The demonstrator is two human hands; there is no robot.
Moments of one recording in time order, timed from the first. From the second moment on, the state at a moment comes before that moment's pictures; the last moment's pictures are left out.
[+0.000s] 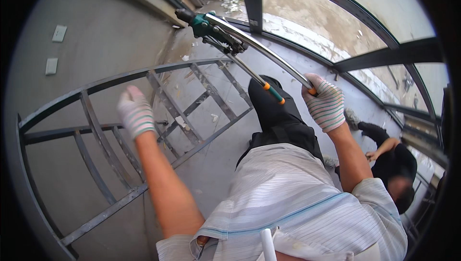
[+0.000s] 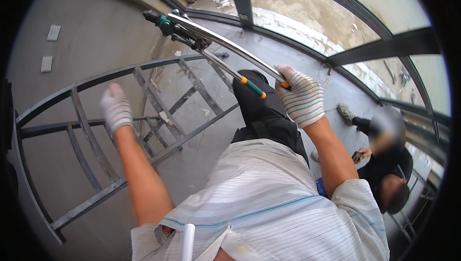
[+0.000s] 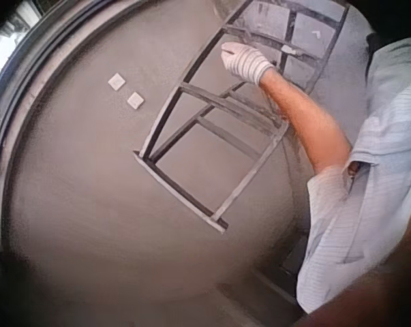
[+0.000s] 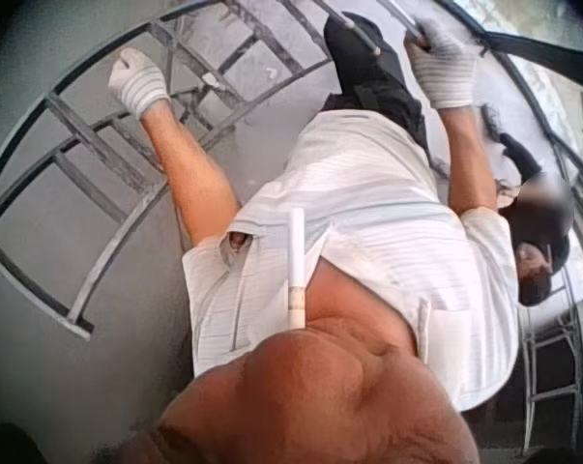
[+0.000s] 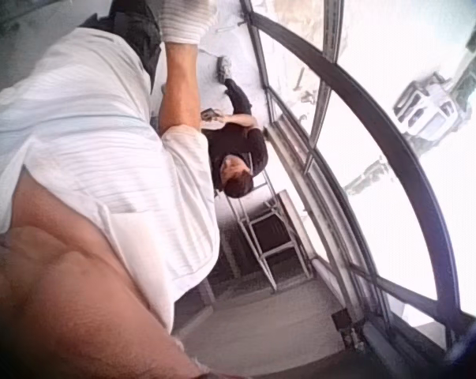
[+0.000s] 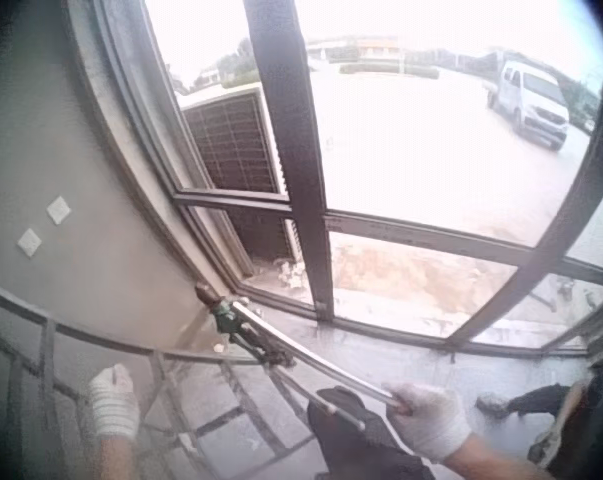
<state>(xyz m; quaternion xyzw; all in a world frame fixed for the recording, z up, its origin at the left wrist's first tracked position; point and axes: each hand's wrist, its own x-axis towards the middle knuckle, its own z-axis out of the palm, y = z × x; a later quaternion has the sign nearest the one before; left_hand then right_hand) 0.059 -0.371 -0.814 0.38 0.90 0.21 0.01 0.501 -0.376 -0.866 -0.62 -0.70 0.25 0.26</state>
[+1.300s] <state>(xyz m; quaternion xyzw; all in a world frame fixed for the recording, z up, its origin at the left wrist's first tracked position) 0.107 -0.458 -0.974 0.32 0.91 0.02 0.26 0.648 -0.748 -0.880 -0.87 -0.35 0.34 0.06</state>
